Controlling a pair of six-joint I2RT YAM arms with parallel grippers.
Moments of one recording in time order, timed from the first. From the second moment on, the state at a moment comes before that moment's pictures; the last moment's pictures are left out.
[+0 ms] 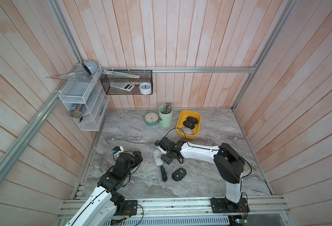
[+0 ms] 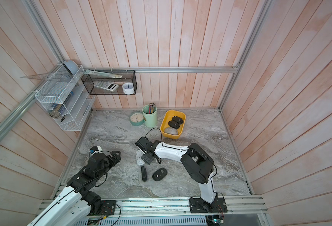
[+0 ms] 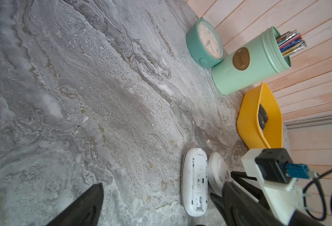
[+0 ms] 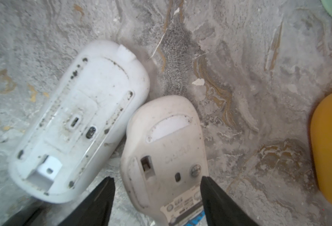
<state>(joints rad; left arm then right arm) -0.44 0.63 0.43 -0.46 -0.22 -0.93 0.98 1.96 1.35 -0.57 0.21 -0.02</state>
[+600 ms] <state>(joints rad) -0.43 0.63 0.42 -0.47 -0.22 -0.91 0.98 2.03 1.40 -0.57 0.30 -0.02</state>
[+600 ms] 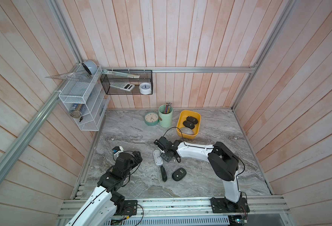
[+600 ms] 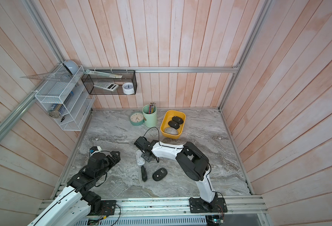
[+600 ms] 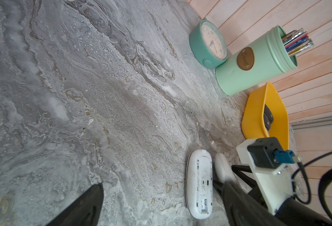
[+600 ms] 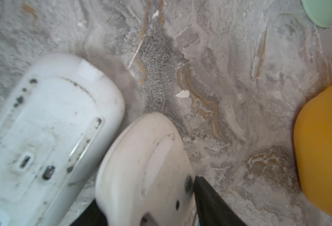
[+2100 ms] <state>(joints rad) -0.43 0.63 0.43 -0.49 -0.21 -0.88 0.49 1.72 1.31 -0.42 -0.02 0.35</state>
